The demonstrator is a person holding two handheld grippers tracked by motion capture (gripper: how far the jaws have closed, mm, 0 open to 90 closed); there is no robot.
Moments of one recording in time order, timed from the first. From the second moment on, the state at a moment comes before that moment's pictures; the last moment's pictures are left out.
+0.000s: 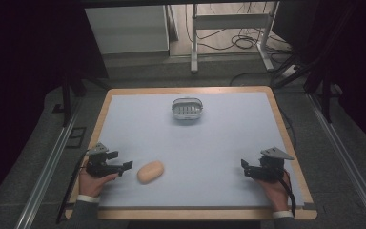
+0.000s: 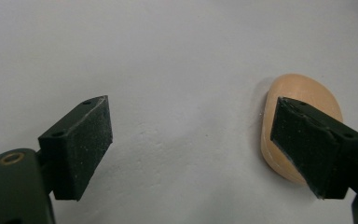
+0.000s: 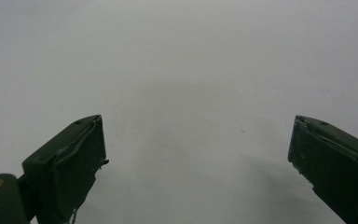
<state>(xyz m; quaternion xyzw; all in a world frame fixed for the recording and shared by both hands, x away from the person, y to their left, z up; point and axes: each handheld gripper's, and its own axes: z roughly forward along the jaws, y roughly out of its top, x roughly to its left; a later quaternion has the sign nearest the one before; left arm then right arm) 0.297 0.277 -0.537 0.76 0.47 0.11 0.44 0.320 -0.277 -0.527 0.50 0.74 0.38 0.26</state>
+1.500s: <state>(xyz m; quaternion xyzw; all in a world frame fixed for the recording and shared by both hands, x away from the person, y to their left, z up) 0.296 0.258 -0.493 0.80 0.45 0.13 0.37 0.318 -0.272 -0.529 0.48 0.75 0.36 0.27</state>
